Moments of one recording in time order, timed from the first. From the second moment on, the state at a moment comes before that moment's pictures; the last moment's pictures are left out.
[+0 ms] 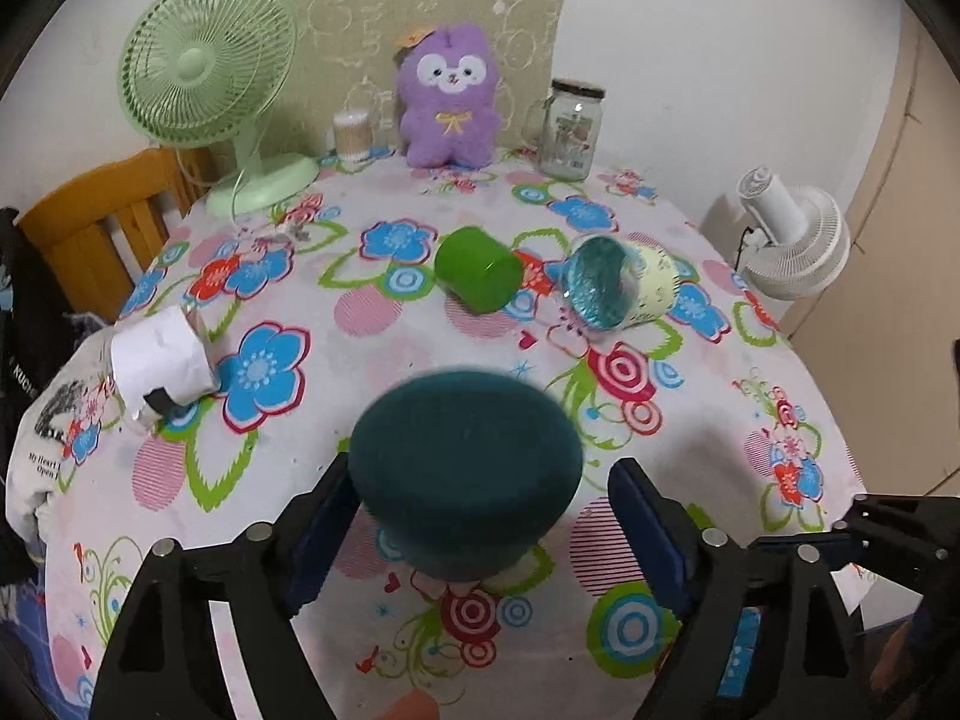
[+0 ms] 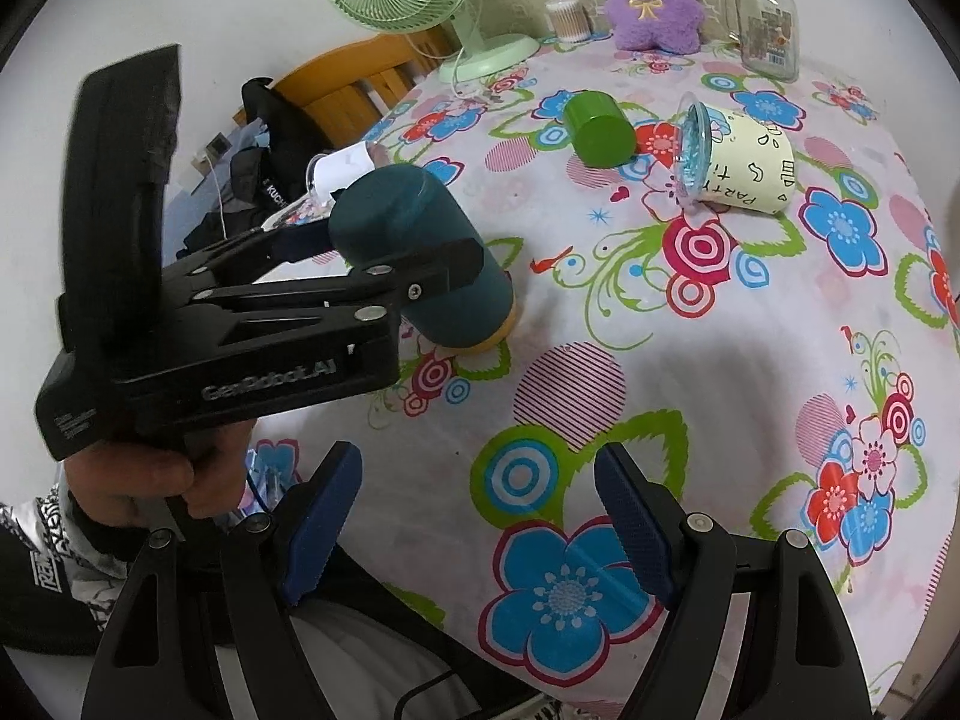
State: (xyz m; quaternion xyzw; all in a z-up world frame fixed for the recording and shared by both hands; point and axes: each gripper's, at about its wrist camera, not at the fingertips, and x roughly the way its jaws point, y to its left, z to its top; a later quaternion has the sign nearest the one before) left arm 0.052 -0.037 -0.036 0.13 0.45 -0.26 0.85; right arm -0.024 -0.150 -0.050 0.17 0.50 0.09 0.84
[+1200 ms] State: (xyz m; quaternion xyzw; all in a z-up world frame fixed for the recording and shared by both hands) left arm 0.048 -0.016 -0.006 0.12 0.42 -0.26 0.86; right arm -0.014 -0.135 -0.029 0.15 0.49 0.10 0.86
